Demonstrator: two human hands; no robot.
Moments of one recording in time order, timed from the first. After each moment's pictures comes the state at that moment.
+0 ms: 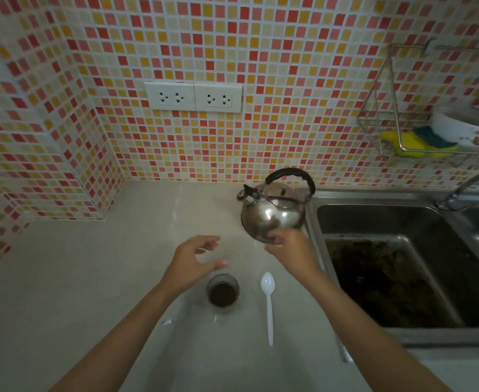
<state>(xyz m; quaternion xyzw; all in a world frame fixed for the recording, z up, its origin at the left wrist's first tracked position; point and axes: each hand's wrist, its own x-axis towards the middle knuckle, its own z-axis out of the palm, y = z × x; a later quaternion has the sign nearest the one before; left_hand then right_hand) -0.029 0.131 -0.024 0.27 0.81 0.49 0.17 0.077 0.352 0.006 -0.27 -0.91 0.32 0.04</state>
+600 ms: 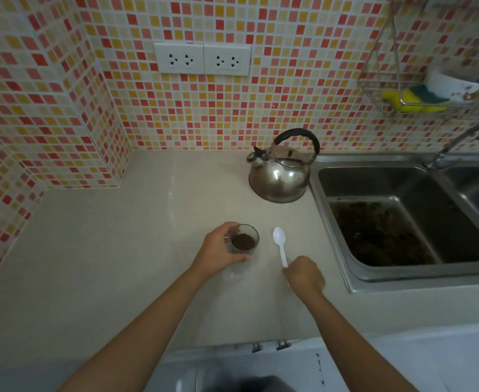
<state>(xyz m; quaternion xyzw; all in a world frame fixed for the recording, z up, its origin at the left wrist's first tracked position) 0.023 0.105 -0.067 0.28 0.79 0.50 0.23 0.166 0.263 -0.083 -0.53 -0.80 0.27 -0.08</state>
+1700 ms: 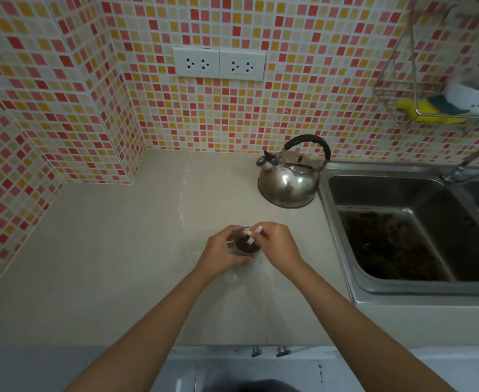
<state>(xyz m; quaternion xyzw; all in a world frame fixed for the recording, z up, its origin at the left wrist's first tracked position) 0.031 0.103 -0.063 0.24 0.79 0.51 0.24 0.109 0.239 -0.013 -0.19 -0.89 0.41 0.08</state>
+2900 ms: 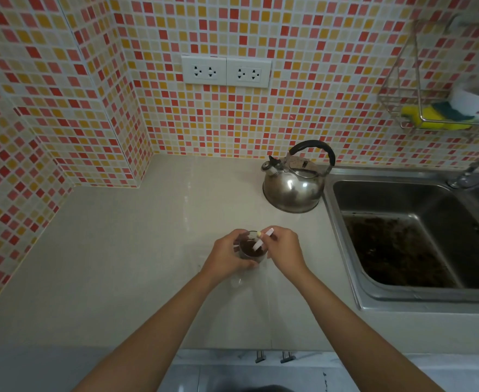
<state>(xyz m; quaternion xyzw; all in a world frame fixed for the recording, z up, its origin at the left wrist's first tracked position) 0.032 0.105 -0.057 0.23 0.80 0.48 0.25 0.105 0.237 -0.020 -0.30 -0.83 0.47 0.11</state>
